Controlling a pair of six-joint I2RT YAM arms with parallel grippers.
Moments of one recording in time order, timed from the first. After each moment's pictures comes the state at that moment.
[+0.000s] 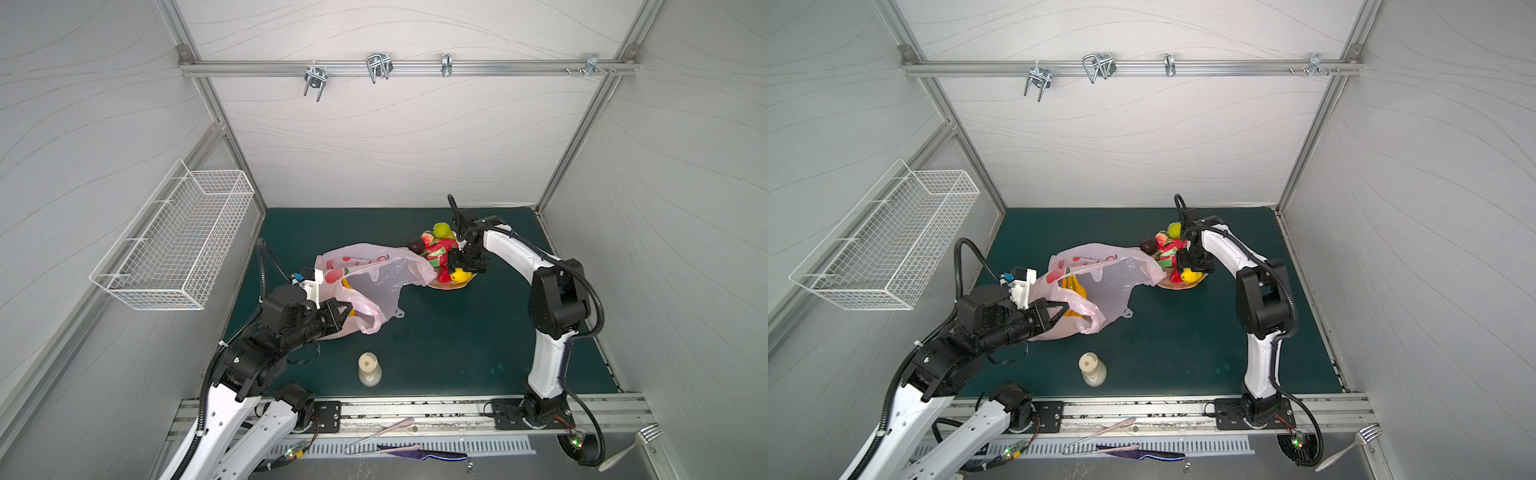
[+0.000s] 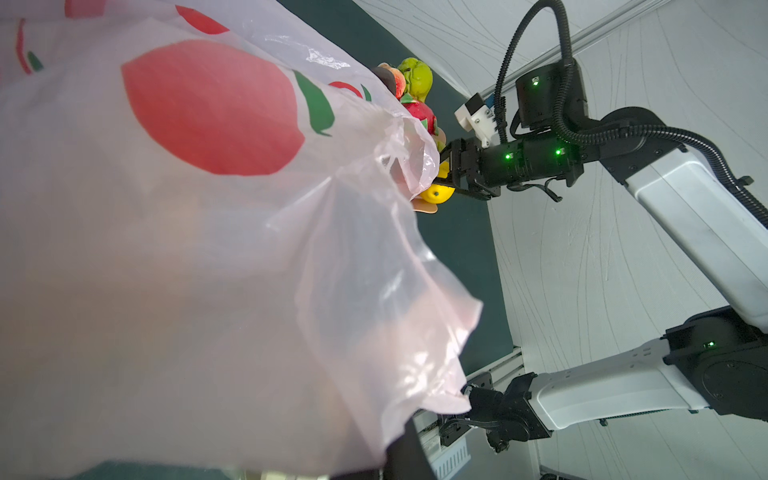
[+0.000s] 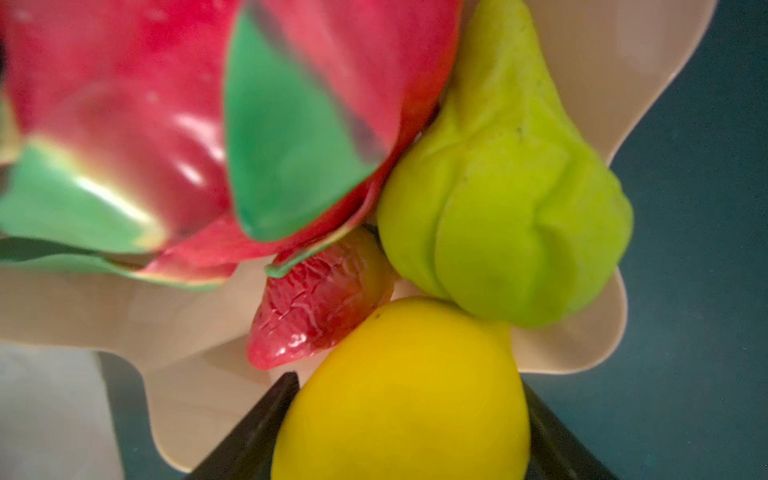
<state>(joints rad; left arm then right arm) -0.43 0.60 0.88 -0.86 0.25 -0.79 0.41 1.95 1.64 -1.05 -0.02 0.32</state>
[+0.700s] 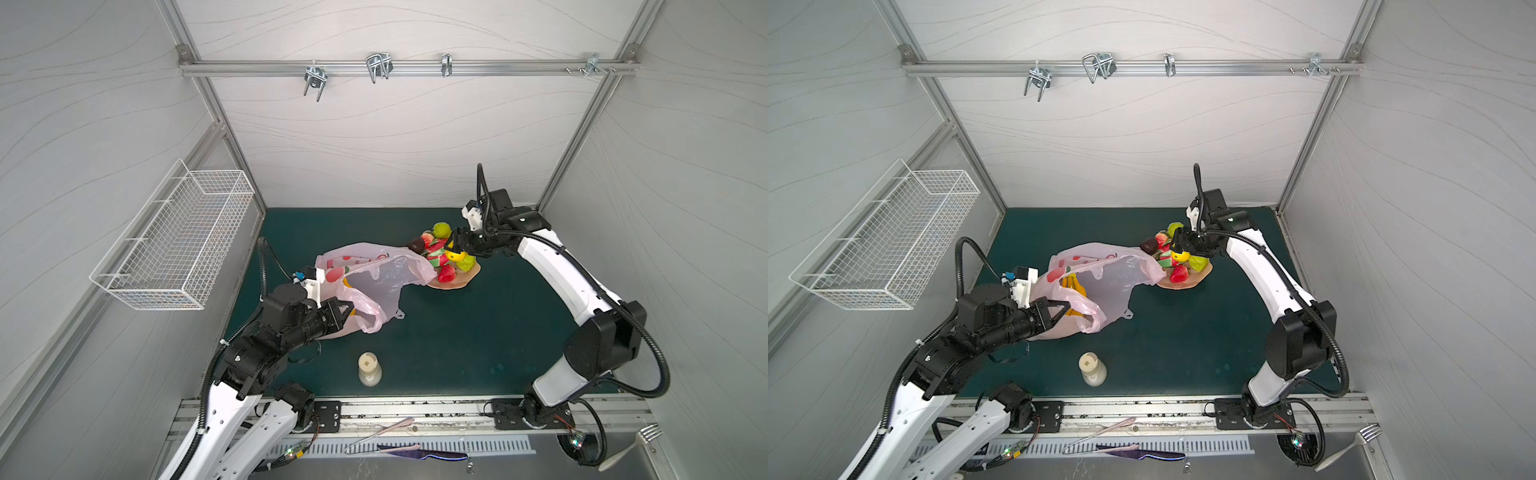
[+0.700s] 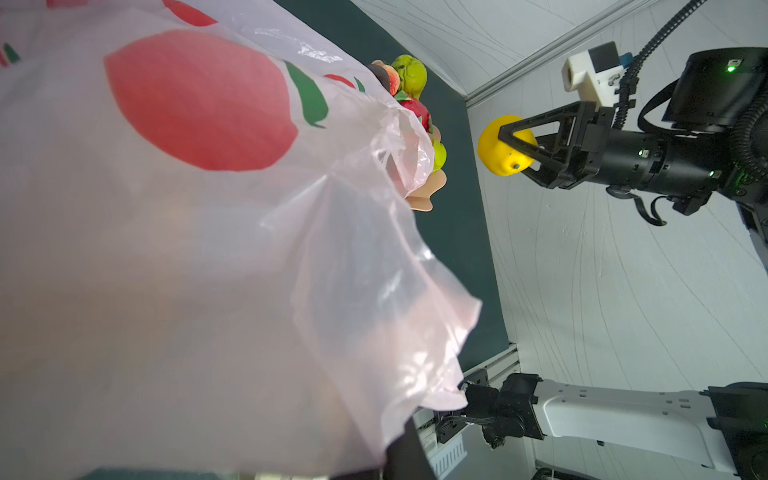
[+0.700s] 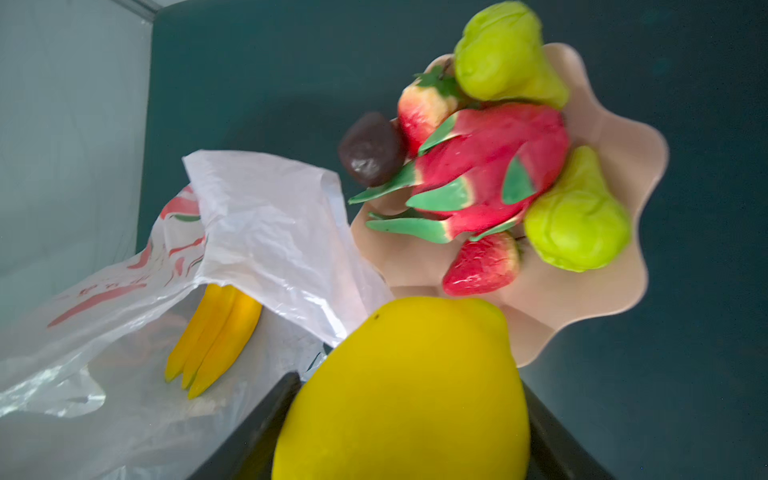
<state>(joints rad) -0.43 0.61 0.88 -0.84 0.27 -0.79 0.44 1.60 1.56 -0.92 -0.32 0.32</state>
